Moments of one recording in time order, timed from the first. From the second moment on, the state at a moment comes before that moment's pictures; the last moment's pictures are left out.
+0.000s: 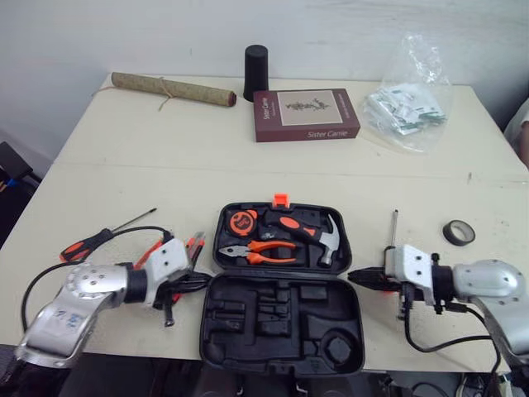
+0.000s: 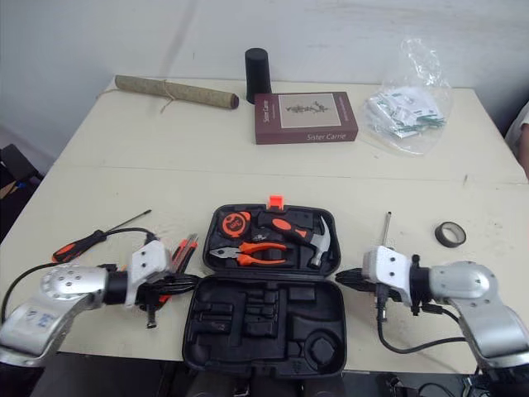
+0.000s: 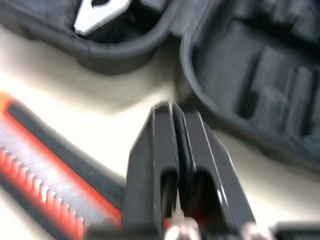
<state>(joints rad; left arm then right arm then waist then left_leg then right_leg) 0.05 0.85 0.14 -0.44 -0.41 0.54 -1.02 0.06 -0.88 -0.16 -0.34 0.33 0.17 1.18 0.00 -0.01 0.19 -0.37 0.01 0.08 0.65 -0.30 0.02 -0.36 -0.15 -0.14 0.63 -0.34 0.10</state>
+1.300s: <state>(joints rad) 0.16 0.85 0.73 0.04 -0.61 0.27 -0.93 0.36 -0.68 -0.59 -0.13 0.49 0.03 0.83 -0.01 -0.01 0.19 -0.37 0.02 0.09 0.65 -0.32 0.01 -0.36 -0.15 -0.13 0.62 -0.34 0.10</state>
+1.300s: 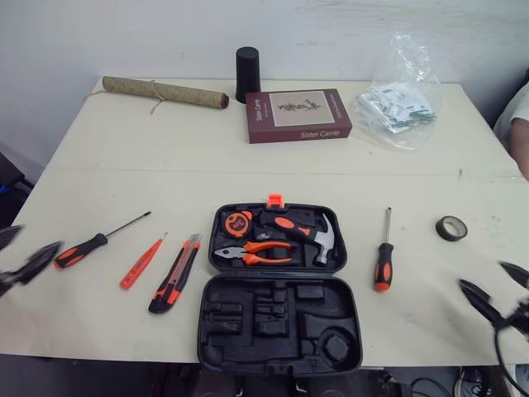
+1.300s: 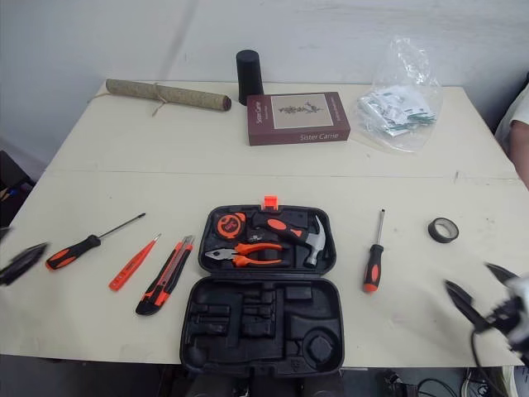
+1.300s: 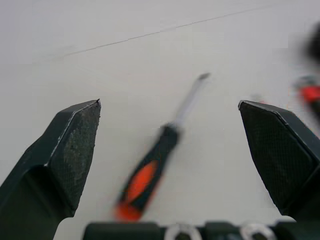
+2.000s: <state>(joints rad) 0.13 1.02 0.63 0.24 -0.44 0.42 -0.90 0.06 -0.63 -0.23 -0.50 0.62 -0.02 1.05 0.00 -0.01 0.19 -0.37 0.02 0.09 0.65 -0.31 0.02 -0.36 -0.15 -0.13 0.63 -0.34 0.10</state>
